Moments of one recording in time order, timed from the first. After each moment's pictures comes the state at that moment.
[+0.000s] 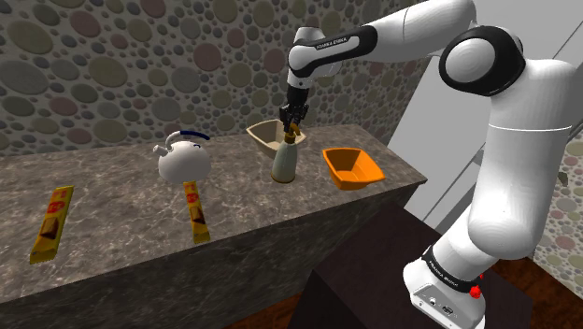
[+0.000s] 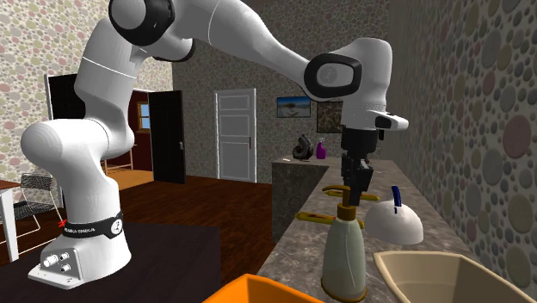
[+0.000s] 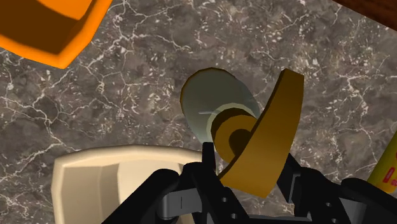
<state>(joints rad) 0.01 0.42 0.00 -1.64 0.08 2.00 -0.09</state>
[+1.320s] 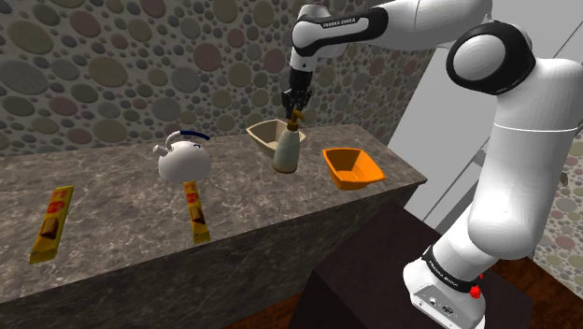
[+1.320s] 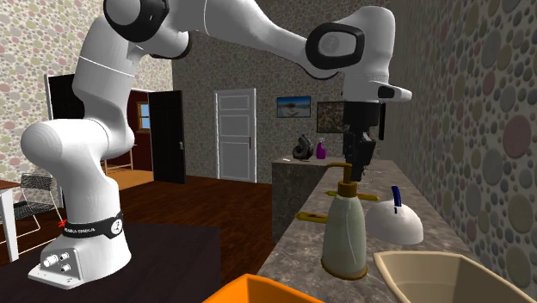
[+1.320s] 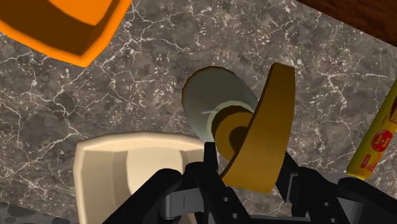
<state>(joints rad) 0.01 0.39 0.00 -1.55 0.08 1.87 -0.08</state>
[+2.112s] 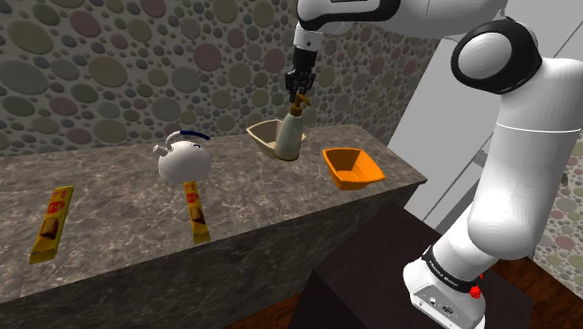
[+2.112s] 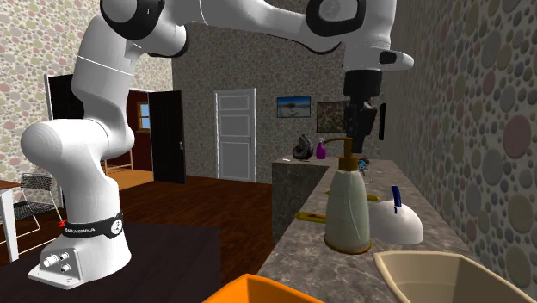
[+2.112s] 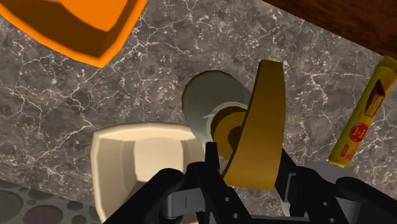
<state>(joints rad) 0.00 0.36 0.00 -1.42 0.07 1.72 -0.07</state>
